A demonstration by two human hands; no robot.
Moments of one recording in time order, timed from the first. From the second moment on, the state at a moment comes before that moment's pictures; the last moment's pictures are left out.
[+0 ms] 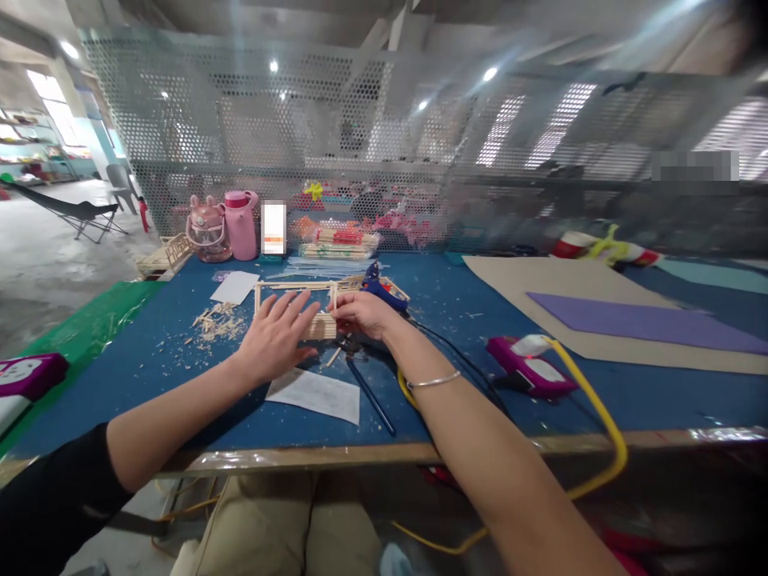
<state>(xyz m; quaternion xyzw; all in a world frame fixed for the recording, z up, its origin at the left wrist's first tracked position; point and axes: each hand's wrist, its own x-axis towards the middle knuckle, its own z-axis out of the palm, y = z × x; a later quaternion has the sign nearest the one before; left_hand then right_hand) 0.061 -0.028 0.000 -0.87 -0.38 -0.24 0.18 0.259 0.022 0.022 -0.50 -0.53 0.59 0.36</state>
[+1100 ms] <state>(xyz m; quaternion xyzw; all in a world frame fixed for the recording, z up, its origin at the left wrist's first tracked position) 0.049 0.005 0.014 -0.92 -0.39 -0.04 0.04 0.305 -0.060 0.016 -0.60 -0.78 0.12 0.07</state>
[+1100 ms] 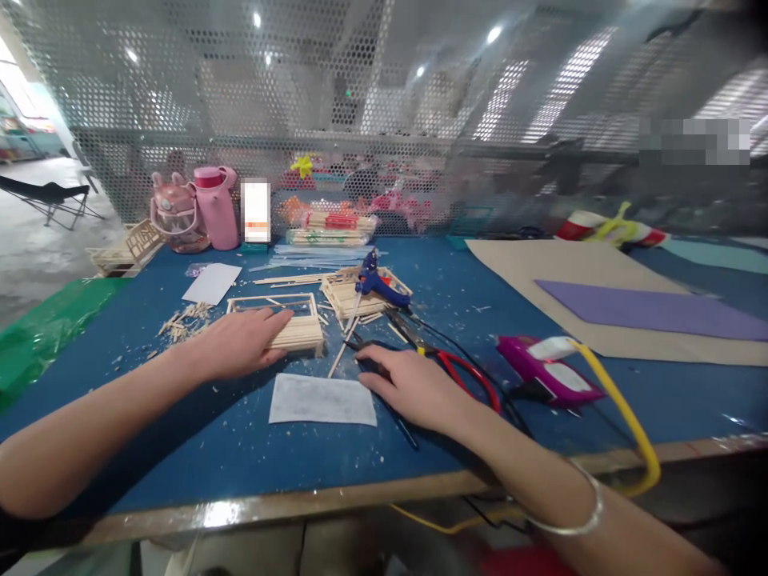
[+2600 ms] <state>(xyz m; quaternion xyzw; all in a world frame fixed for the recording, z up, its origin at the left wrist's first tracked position) 0.058 -0.040 -0.009 -0.95 -0.27 -0.11 -0.12 0.264 -0.039 0.017 -0.31 -0.92 0.24 0.07</state>
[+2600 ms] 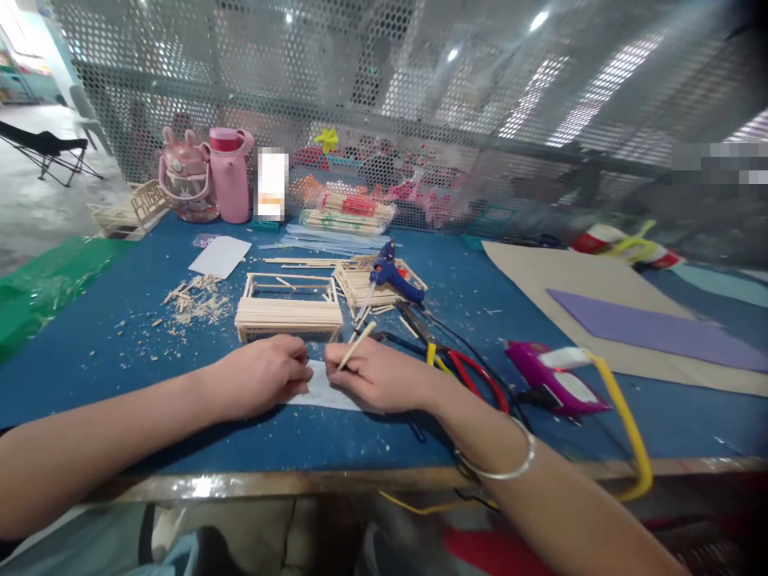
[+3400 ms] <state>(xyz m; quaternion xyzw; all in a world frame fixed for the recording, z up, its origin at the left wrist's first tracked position) 0.059 -0.040 -0.006 -0.95 -0.27 -0.12 -0.13 0.258 -0.046 0.010 -0.27 -0.94 0.21 0.07</state>
